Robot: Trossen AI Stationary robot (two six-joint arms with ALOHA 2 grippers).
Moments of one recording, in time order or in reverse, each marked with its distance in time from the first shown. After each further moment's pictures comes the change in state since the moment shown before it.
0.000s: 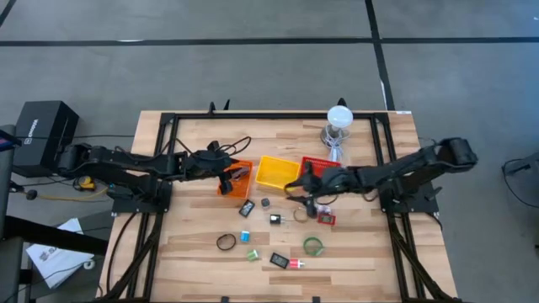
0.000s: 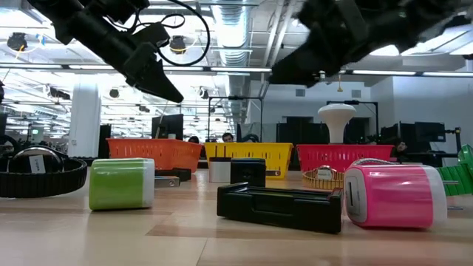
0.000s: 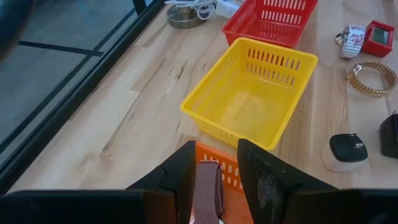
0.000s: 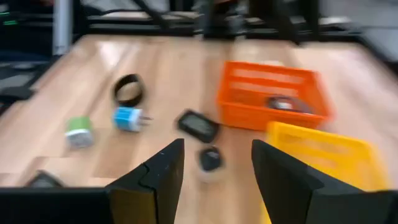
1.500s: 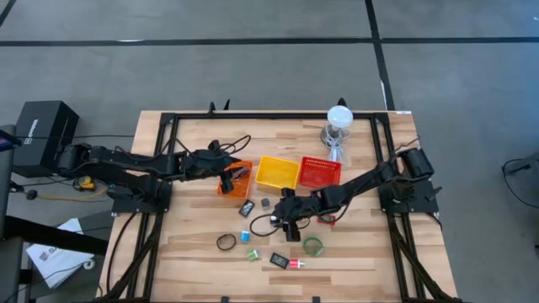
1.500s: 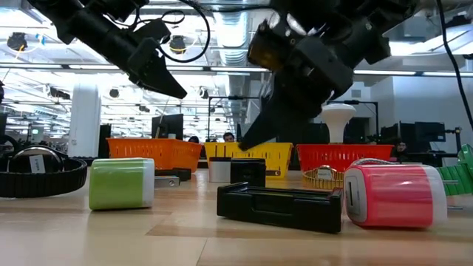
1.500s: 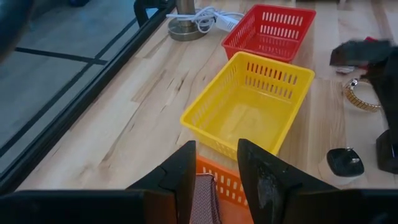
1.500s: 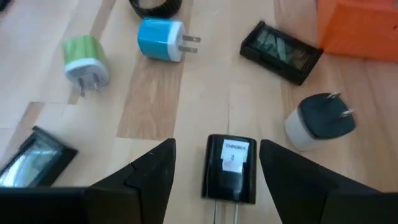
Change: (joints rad) left arm -0.001 0.000 0.000 0.043 -0.001 0.000; right arm 0.125 0.418 0.306 -0.251 0.030 0.137
